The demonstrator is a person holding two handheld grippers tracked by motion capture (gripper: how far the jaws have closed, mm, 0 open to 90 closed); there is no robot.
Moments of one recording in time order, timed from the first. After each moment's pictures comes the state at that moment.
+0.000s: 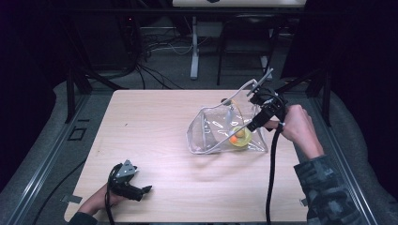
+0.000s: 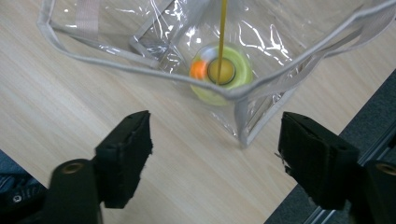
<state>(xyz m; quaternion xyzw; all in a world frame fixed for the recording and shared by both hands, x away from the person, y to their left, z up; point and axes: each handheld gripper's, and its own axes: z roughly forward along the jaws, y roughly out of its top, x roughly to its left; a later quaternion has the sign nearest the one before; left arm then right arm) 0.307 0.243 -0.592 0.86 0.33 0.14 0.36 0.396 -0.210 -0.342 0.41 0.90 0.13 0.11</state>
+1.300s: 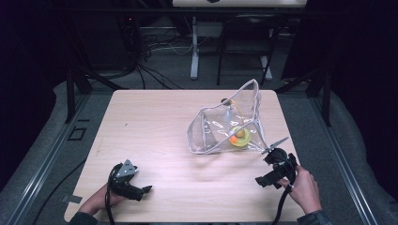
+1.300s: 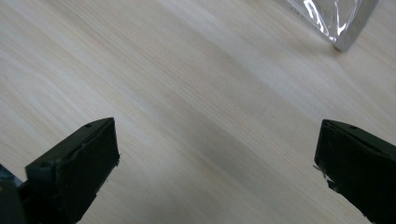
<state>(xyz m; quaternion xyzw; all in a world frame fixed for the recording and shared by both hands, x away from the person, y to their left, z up) 0.307 0.243 -0.592 0.86 0.33 0.14 0.36 0.312 -0.264 -0.496 0.45 0.88 0.15 0.07</state>
